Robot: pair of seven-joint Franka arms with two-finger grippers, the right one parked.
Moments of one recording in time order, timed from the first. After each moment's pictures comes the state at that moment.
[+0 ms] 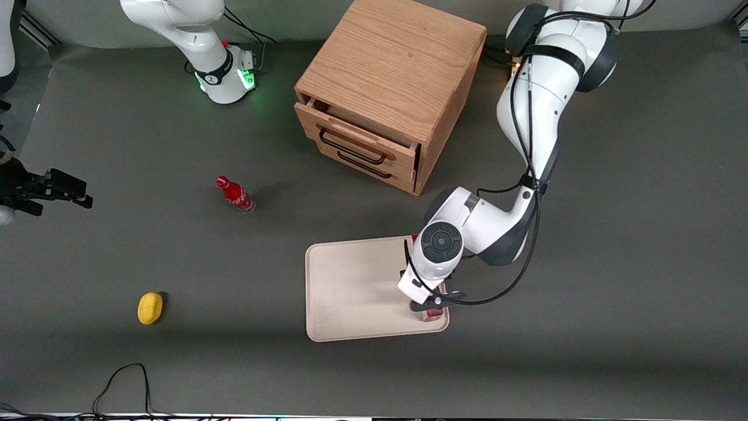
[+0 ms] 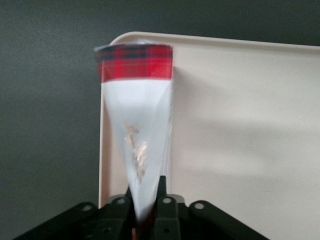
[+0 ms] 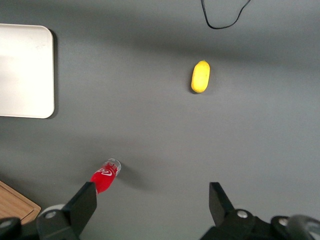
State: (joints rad) arm -0.45 1.02 -0.17 -0.97 0.15 1.99 -0.77
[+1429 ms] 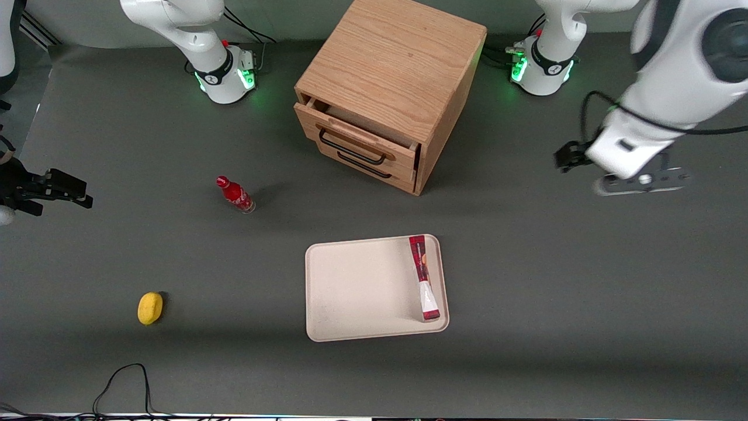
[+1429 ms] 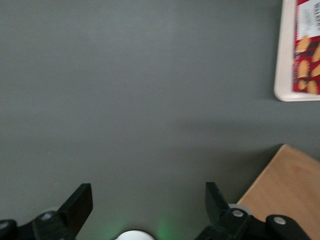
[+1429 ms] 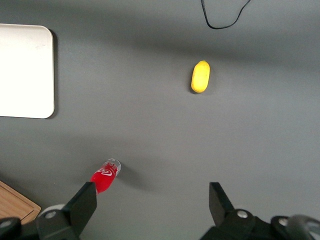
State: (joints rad) arm -0.06 -0.02 -0.12 -1.70 0.06 1.54 -0.23
